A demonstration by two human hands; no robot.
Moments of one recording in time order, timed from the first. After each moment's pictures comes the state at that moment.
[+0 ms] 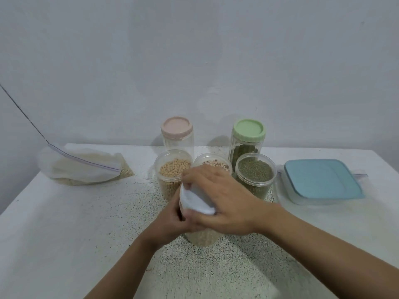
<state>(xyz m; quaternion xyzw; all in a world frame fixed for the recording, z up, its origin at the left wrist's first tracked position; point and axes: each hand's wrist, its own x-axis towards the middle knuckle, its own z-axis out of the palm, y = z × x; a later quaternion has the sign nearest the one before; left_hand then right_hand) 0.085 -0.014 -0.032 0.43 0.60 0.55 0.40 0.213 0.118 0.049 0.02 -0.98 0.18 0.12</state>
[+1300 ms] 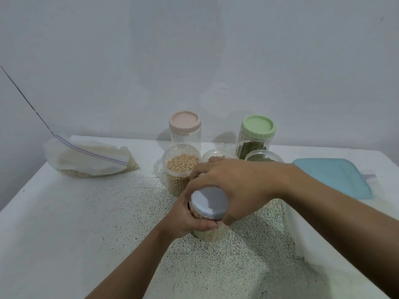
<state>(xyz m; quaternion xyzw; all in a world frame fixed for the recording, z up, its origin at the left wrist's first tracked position) 0.076 -0.003 -0.064 0.43 0.59 0.58 0.37 0.189 0.121 0.112 0.06 -0.98 0.08 -0.16</state>
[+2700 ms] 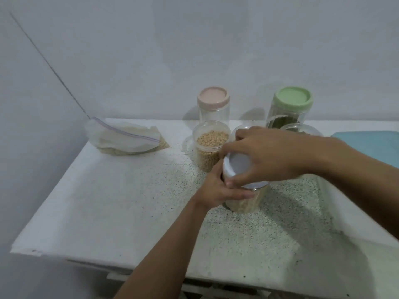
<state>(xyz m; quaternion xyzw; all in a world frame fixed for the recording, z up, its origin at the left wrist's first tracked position) 0.081 -0.008 -0.057 0.42 0.58 0.58 0.38 0.188 0.101 0.106 -0.05 -0.99 0.06 -0.14</state>
